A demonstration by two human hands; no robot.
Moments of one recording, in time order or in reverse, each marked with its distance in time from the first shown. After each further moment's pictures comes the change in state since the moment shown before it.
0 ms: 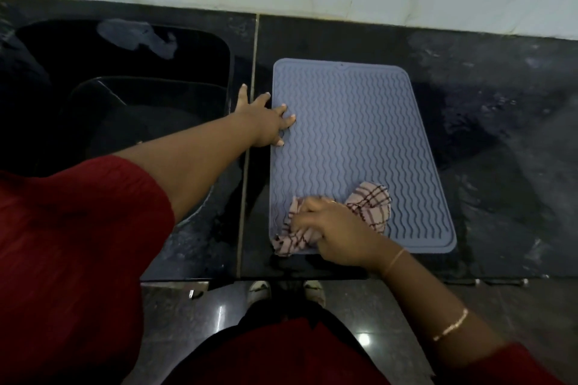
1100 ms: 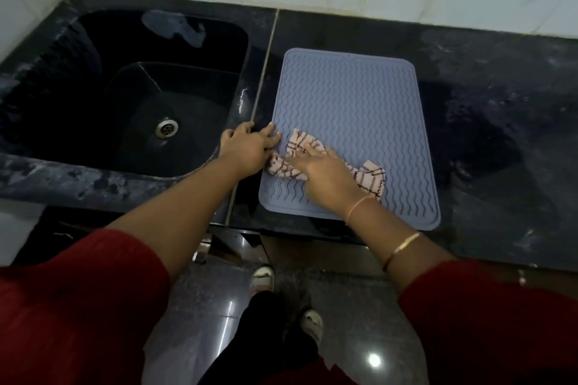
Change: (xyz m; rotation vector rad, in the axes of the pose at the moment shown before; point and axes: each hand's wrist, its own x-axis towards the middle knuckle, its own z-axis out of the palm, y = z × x) left_hand -0.083 0.059 0.070 -0.439 0.211 -0.250; right_hand 0.012 0.011 -0.002 -0.298 0.096 0.110
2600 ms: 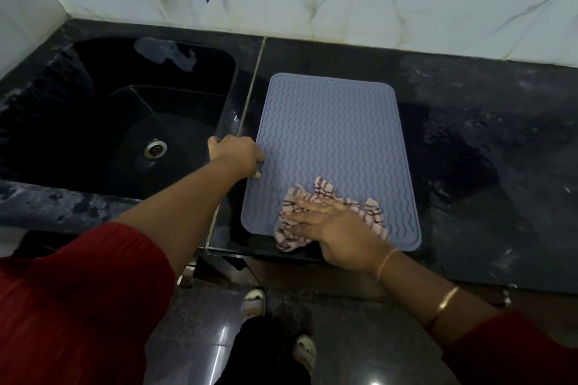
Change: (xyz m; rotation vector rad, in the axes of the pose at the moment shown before) left_hand 0.017 0.028 -0.038 0.169 -0.133 -0.181; right_hand -0.067 0.047 0.023 -0.083 0.135 -0.393
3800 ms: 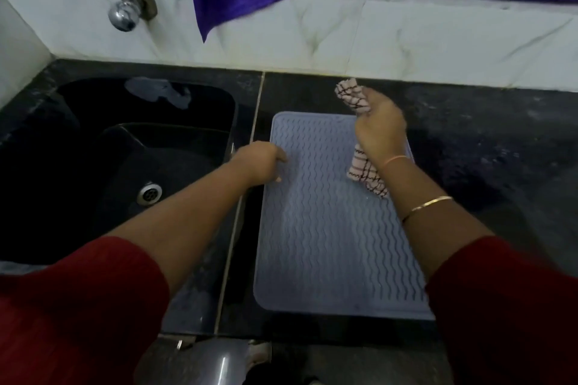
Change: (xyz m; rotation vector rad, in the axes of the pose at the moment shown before) left_hand 0.088 -0.012 -0.048 -0.253 0.087 0.343; right_hand 0.148 0.136 -0.113 0.379 0.688 0.950
